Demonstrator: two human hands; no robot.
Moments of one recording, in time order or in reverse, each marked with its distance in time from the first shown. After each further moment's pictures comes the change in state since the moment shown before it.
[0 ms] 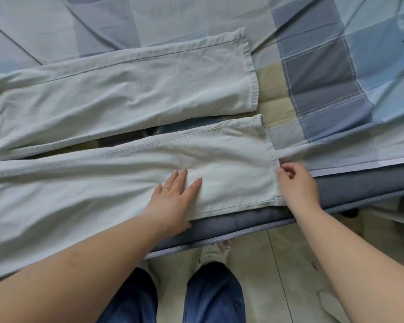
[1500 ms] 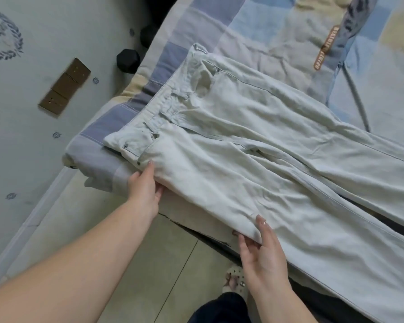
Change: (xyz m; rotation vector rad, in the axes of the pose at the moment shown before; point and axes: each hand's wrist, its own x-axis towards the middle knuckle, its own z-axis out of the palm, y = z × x) left_hand -0.375 -0.456 0.114 -2.367 1.336 -1.145; right_hand -0.436 -0.279 0.357 0.893 -0.678 0.448
